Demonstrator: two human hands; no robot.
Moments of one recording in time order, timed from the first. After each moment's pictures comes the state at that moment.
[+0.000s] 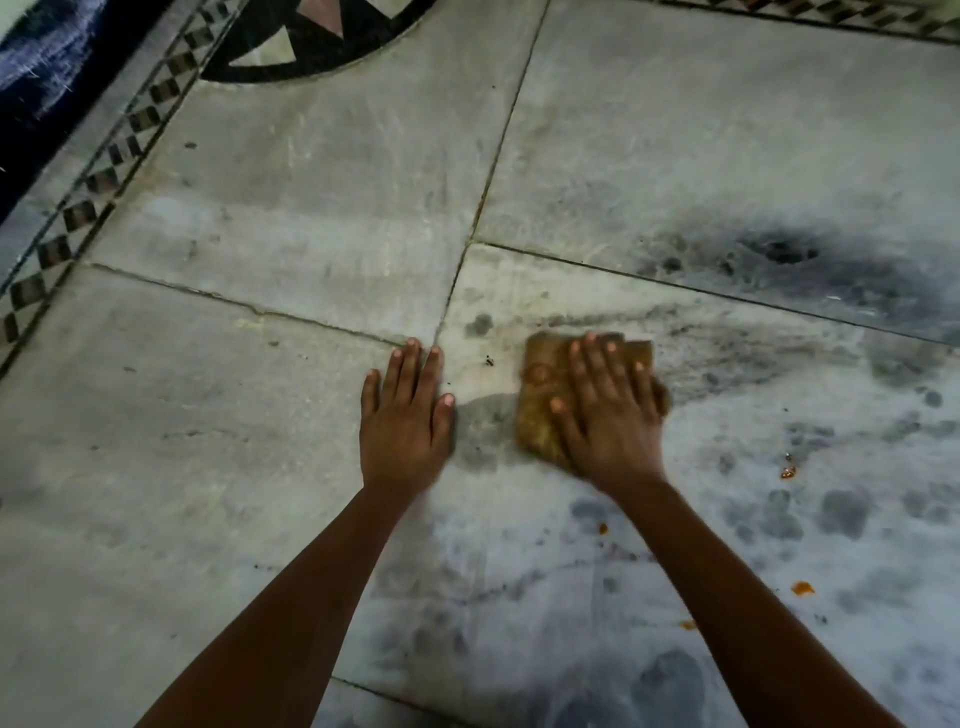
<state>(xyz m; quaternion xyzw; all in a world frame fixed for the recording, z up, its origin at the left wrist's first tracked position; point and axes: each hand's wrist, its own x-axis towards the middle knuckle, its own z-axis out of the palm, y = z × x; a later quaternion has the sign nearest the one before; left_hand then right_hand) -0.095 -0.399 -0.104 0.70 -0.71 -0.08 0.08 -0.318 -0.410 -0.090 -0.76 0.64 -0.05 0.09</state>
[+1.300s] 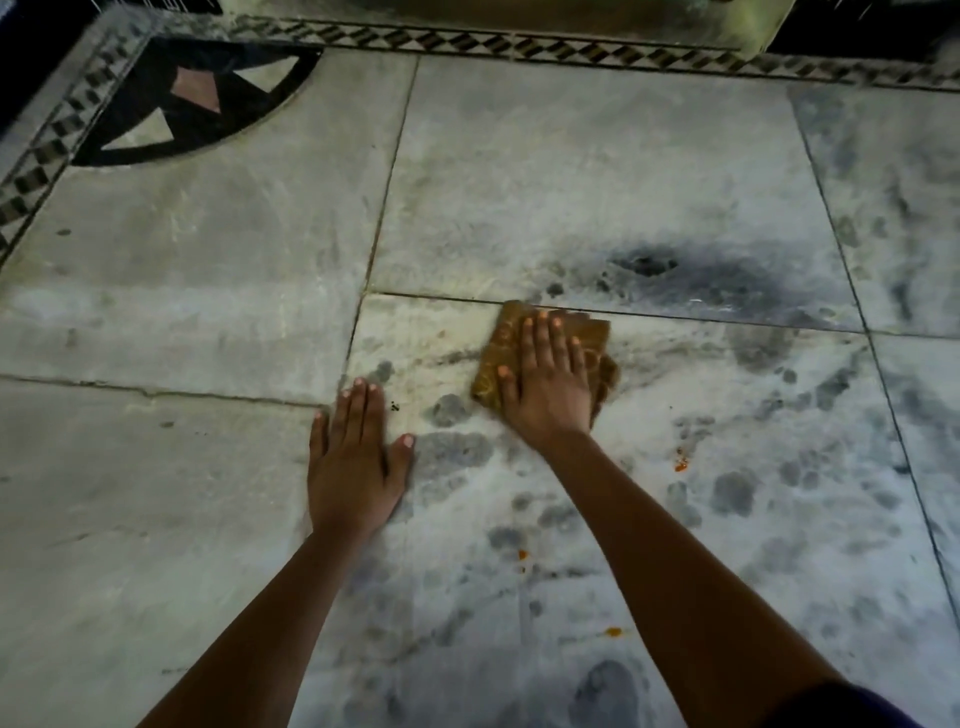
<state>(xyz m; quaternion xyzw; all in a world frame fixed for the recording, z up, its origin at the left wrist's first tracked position) -0.131 -0.415 -0.102 0.67 -0.74 -0.07 0.03 -0.350 -0.463 -0.086 -0.67 0.73 -0.04 0.11</state>
